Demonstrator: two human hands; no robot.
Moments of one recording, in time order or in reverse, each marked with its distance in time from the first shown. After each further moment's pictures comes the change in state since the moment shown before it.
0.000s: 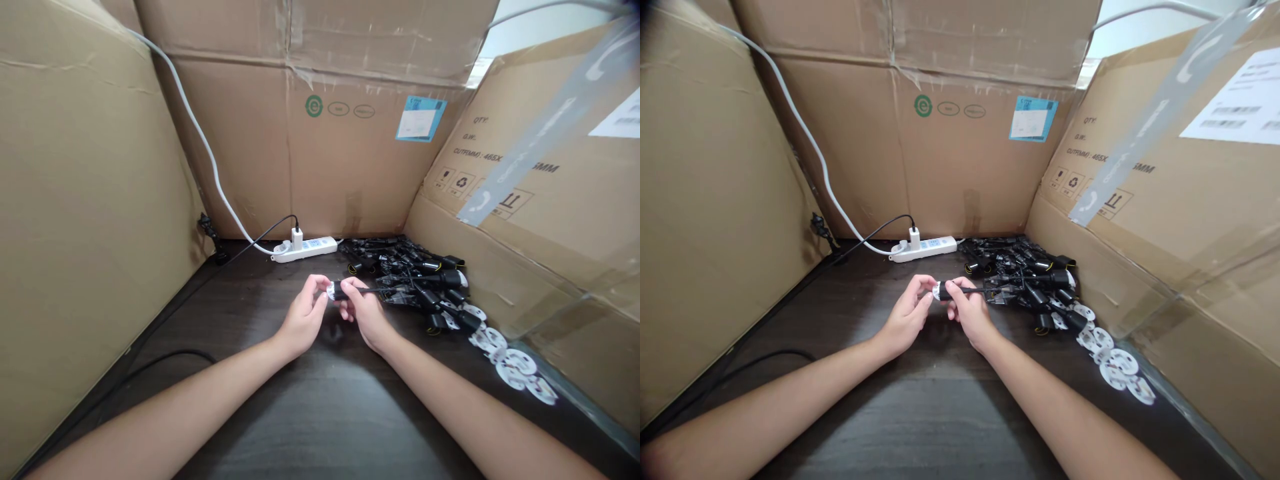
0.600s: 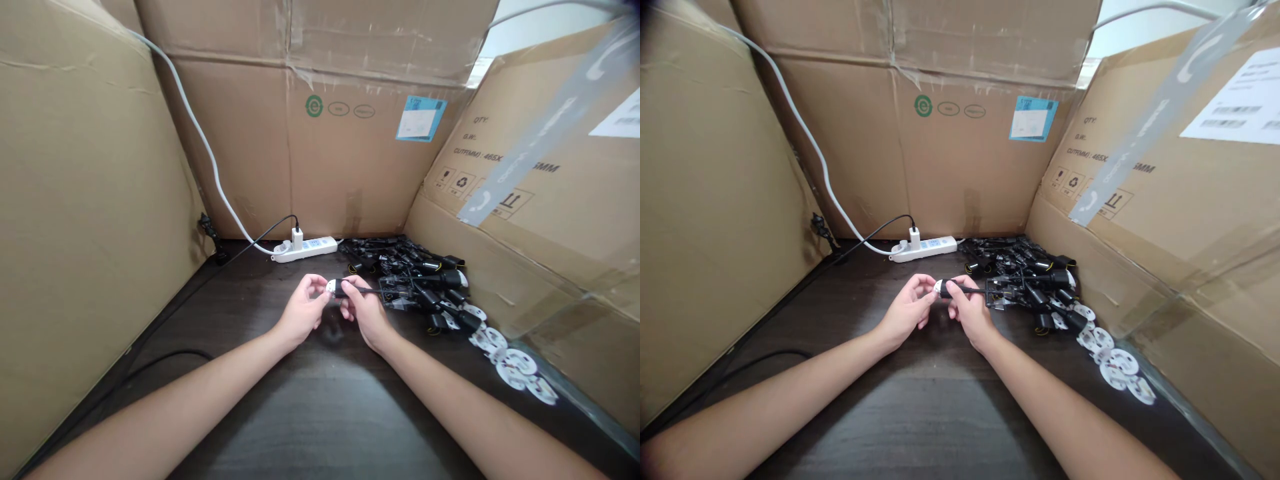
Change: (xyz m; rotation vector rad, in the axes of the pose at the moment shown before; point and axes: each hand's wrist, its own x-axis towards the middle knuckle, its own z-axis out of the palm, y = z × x) left_hand 0.012 -0.008 0.000 -0.252 0.004 -0.236; right_hand 0.001 0.003 -0.003 -0.029 0.013 -0.051
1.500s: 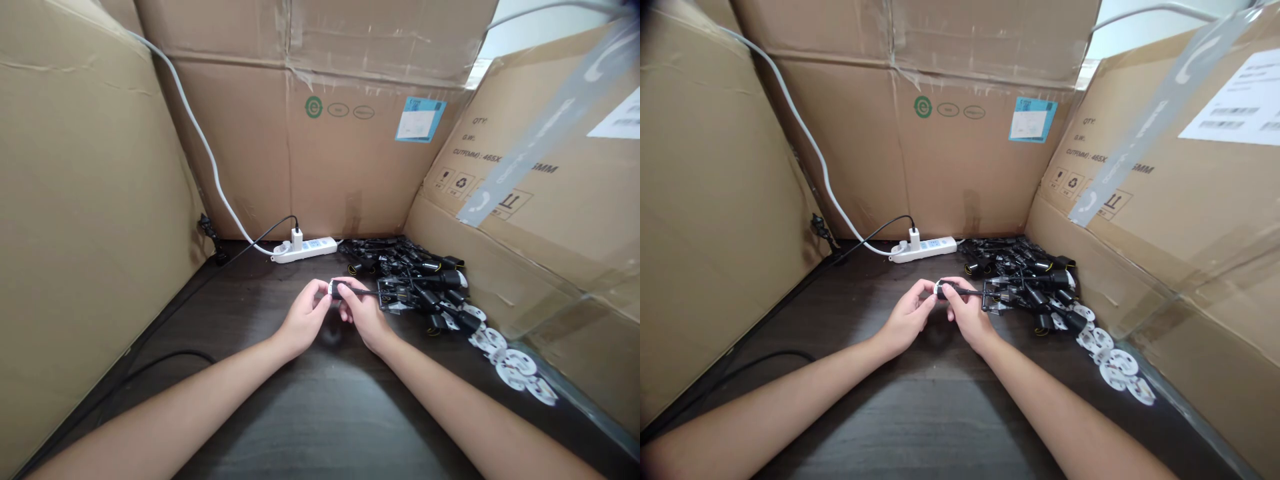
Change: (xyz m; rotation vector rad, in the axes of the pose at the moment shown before) left_hand -0.012 0.010 0.004 0.169 -0.030 0.153; right_hand -0.002 -0.003 0.001 -0.110 -0.042 -0.069
